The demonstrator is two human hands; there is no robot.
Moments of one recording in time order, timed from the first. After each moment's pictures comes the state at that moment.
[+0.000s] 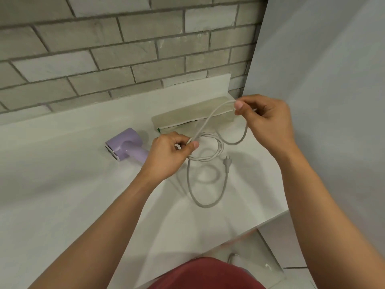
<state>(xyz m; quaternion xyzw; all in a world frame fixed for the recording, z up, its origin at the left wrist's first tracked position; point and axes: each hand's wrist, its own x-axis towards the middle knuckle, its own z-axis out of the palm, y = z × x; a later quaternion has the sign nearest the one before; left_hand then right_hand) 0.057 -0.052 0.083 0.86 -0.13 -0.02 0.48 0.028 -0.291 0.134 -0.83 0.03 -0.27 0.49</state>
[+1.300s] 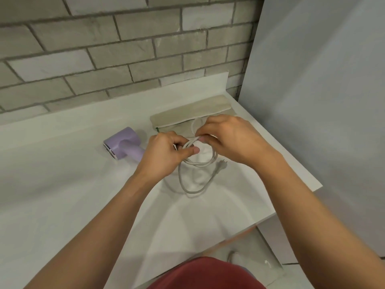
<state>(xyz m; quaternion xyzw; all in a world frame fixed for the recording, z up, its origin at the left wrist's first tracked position) 0.053 -0.043 0.092 0.88 -0.17 -0.02 0.44 0.029 -0.246 0.123 -0.97 -0.20 -0.13 0.10</state>
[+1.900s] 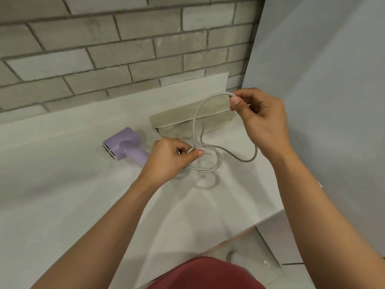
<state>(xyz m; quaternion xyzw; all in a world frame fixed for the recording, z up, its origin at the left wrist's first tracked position) 0.046 -0.048 0.085 0.87 -0.15 -0.04 0.47 0.027 -0.273 0.134 -0.80 0.03 -0.28 0.53</state>
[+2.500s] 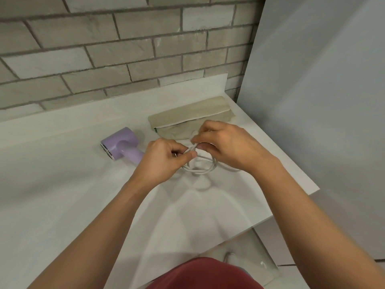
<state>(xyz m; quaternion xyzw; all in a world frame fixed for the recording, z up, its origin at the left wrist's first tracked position) 0.047 -0.039 0.089 0.87 -0.17 -0.04 0.46 0.031 -0.249 0.110 -0.96 -0.23 -0.12 0.12</state>
